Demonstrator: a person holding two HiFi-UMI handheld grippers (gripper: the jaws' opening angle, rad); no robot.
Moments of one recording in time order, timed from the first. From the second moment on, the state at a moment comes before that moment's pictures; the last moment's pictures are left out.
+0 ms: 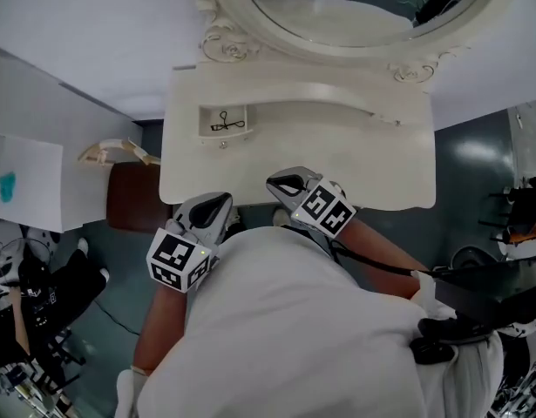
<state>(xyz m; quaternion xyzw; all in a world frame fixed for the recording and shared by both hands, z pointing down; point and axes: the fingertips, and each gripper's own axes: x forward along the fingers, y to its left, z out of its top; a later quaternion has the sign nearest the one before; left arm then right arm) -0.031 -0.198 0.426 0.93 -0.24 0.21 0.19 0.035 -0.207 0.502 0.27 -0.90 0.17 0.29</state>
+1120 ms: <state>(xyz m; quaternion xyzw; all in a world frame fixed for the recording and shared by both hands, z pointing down) 0.013 -0.203 0.435 0.92 -0.27 0.21 0.20 0.066 -0.212 0.499 0.23 -0.92 0.13 0.29</state>
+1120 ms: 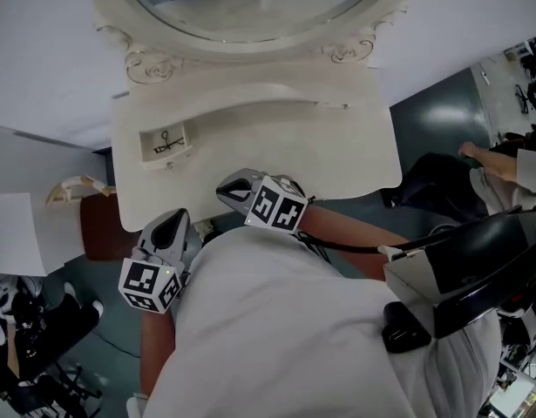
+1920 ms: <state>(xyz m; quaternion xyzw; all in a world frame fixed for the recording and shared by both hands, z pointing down) -0.001 -0.224 0.433 0.92 -0.28 0.20 0.20 0.051 -0.233 0.494 0.22 -0.92 0.12 0.29</state>
